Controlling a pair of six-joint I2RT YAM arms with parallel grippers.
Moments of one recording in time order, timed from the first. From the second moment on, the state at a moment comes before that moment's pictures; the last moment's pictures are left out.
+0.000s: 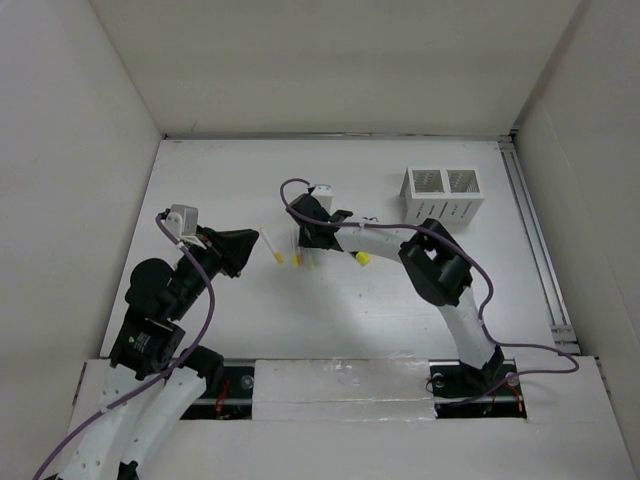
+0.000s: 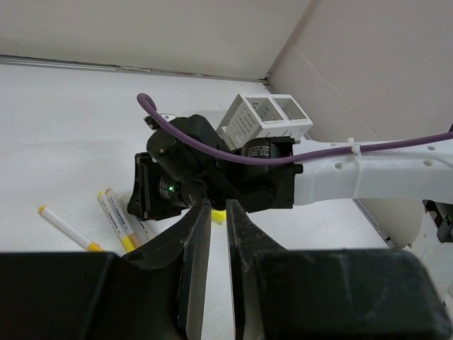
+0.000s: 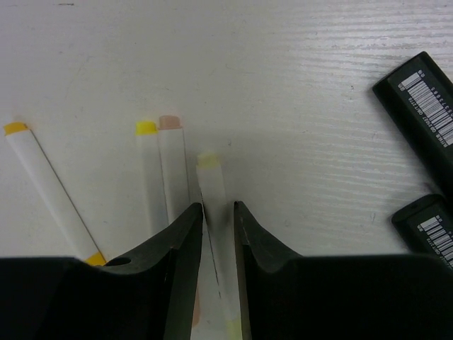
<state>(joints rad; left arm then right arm) -0.41 0.44 0.76 -0.30 0.16 -0.47 0.86 2.20 1.63 -0.33 0.39 0.76</state>
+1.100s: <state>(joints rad) -0.41 0.43 0.76 -0.30 0.13 -0.47 0.53 1.49 1.34 -0.10 0.65 0.79</state>
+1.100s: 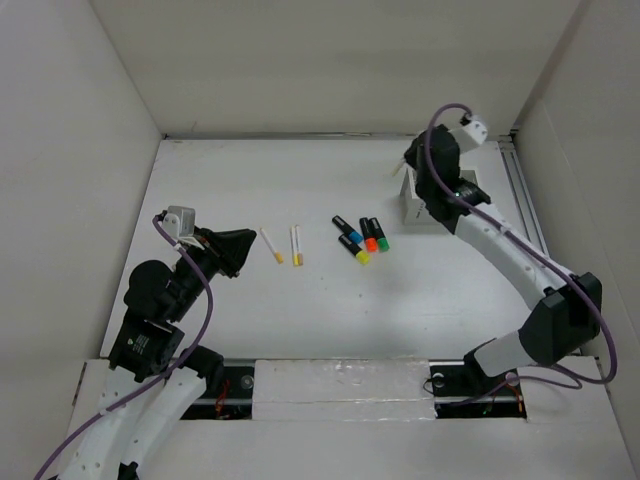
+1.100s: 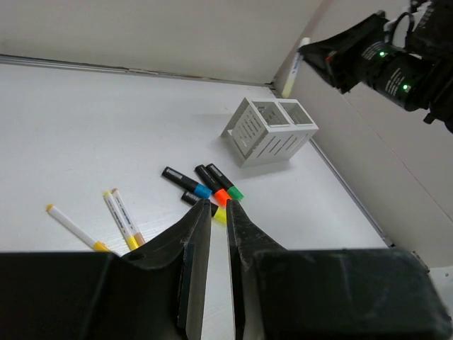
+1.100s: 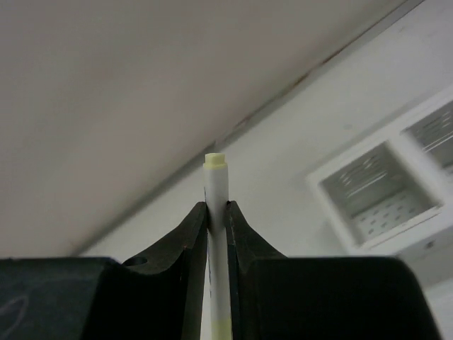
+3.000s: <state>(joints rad) -0.41 0.43 0.76 -0.31 0.12 -0.48 0.41 1.72 1.31 -0.02 0.90 0.74</state>
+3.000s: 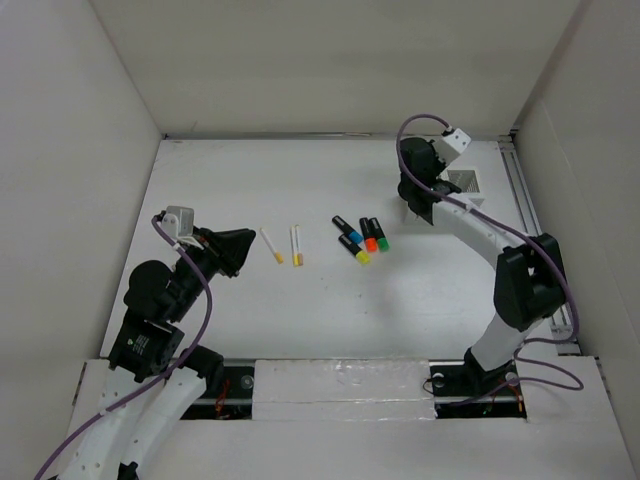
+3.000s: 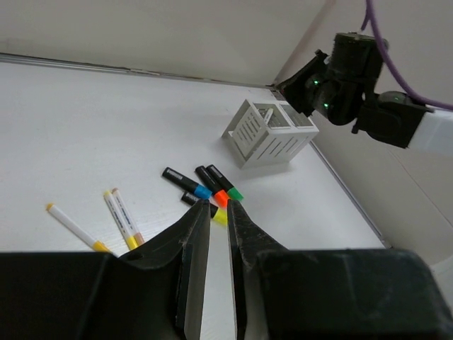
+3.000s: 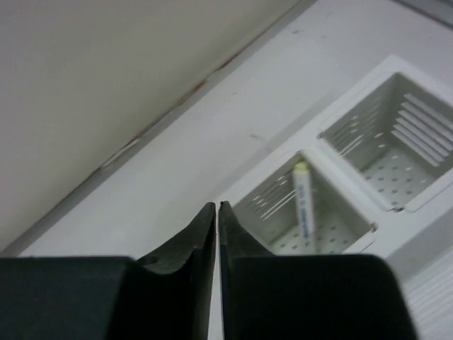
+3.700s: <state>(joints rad) -0.41 0.42 0.76 -0.35 -0.01 -0.54 0.90 2.07 1.47 -0.09 0.39 0.79</state>
